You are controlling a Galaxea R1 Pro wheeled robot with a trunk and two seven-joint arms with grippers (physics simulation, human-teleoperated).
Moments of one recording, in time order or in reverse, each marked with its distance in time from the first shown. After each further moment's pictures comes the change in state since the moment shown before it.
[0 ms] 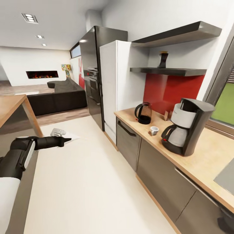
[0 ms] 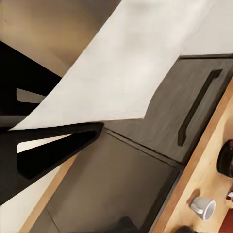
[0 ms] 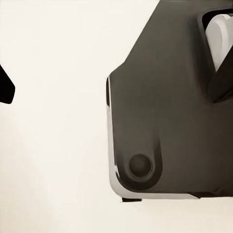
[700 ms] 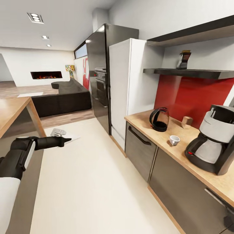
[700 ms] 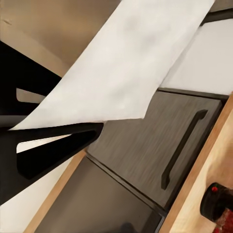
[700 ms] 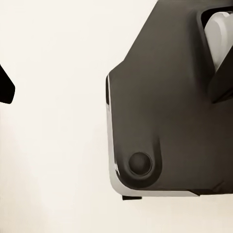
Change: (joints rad) left arm 0.000 -0.002 0.000 0.003 -0.001 -0.001 0.002; right arm 0.000 0.000 -0.004 -0.002 -0.001 0.000 0.002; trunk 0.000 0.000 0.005
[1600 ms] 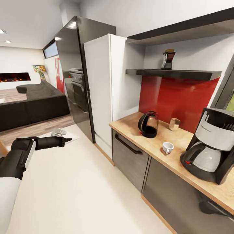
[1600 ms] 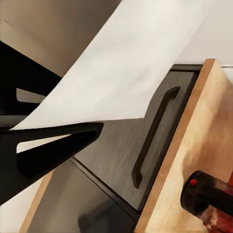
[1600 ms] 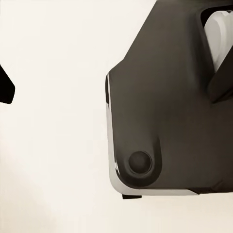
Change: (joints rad) left arm 0.000 -0.005 0.000 0.001 0.001 -0.002 0.001; right arm 0.000 -0.001 -0.003 0.000 -0.001 0.000 0.002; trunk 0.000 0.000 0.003
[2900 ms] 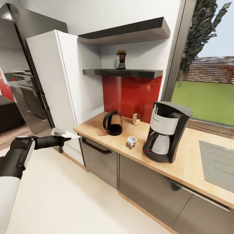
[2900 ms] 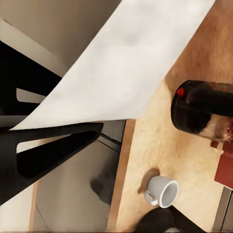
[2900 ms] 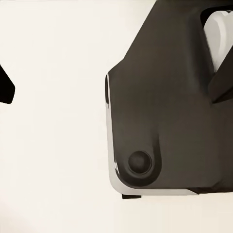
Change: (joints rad) left arm -0.007 0.005 0.004 0.004 0.001 0.003 -0.001; right arm 0.000 0.000 0.000 0.000 0.000 0.000 0.001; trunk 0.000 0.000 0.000
